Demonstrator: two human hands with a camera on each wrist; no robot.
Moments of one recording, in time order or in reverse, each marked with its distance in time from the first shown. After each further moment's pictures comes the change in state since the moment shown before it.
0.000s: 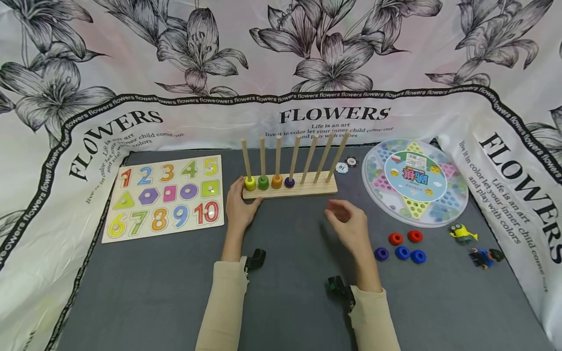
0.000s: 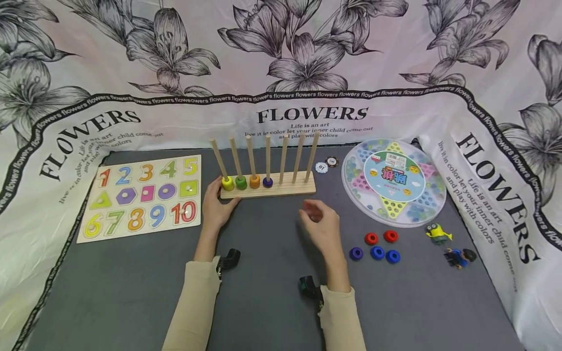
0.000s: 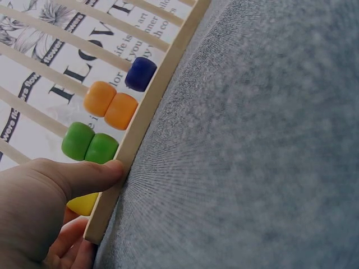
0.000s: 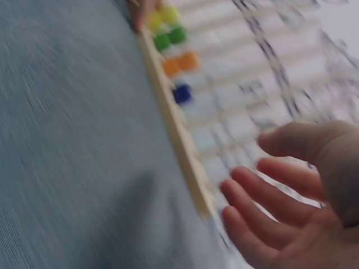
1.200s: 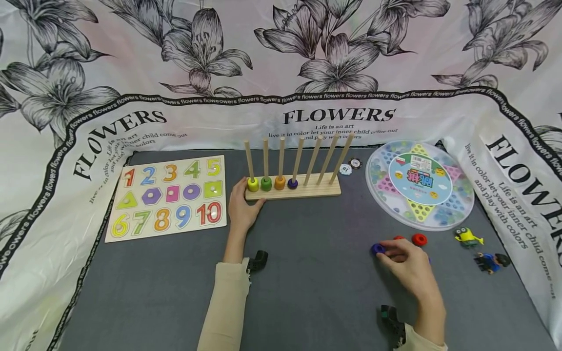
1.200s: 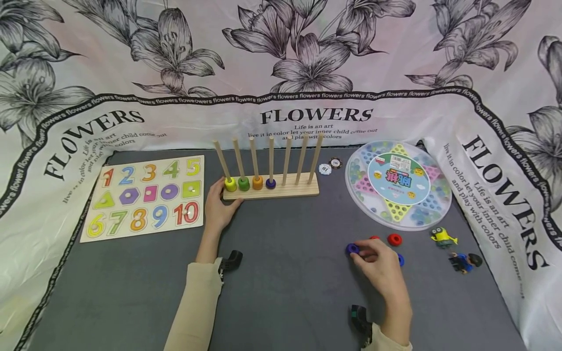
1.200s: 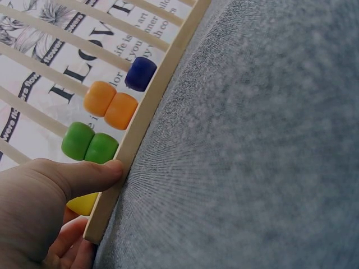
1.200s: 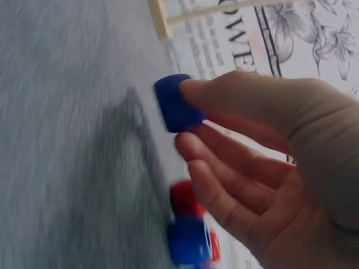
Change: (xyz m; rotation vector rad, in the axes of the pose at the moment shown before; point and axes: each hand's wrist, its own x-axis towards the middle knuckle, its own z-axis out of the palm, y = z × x) left_hand 0.000 -0.002 -0.001 -0.006 0.012 0.015; right_hand -0.064 0.042 -0.100 -0.283 -0.125 0.067
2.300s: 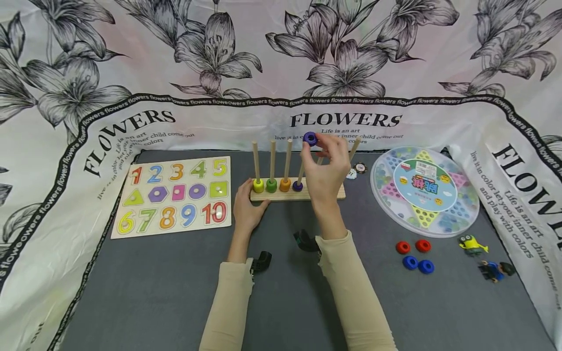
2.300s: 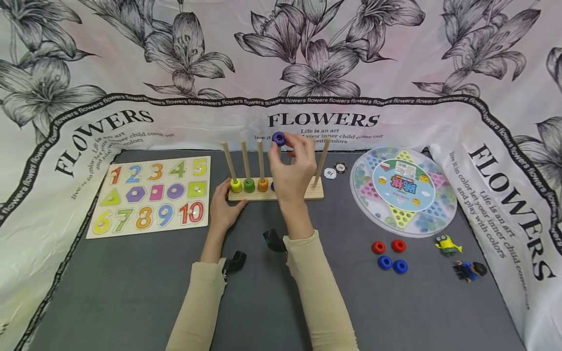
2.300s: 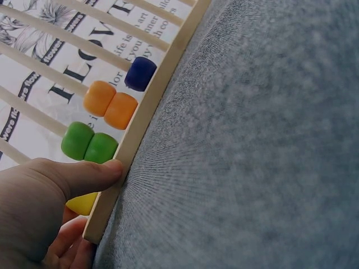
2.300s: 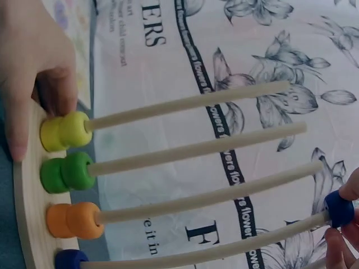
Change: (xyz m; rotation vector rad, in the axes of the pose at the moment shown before) left_hand 0.001 -0.001 0.000 -0.011 0.004 0.016; right_hand 0.159 -0.215 0.090 0.463 0.766 -0.499
